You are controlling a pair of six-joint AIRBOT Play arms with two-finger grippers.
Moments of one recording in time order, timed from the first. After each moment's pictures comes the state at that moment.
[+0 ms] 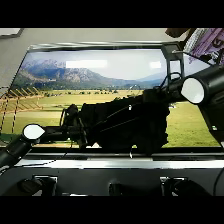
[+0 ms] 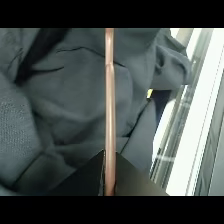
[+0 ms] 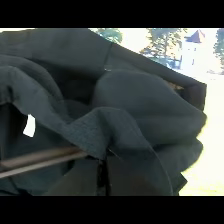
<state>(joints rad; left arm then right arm) -0.45 -0.93 0.63 0.45 -0.81 -0.31 0.46 -1.10 1.47 -1.72 1.40 1.89</state>
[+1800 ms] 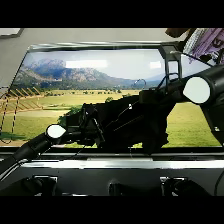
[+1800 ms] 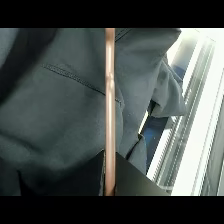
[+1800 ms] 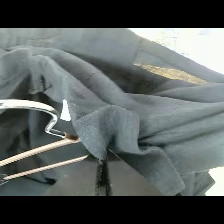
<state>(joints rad) -0.65 -1.11 0.69 0.26 -0.58 -0.29 0.46 -1.09 1.47 -1.59 1.39 1.87</state>
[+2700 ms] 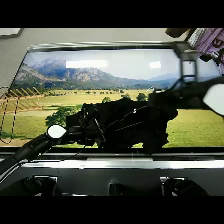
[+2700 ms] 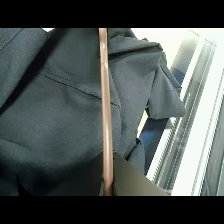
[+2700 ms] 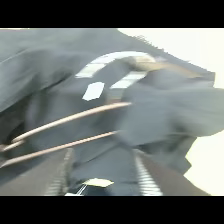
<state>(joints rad) -0.66 -1.12 0.69 0.25 -0.57 -0.29 0.46 -0.96 1.47 -1.71 1.47 1.92</state>
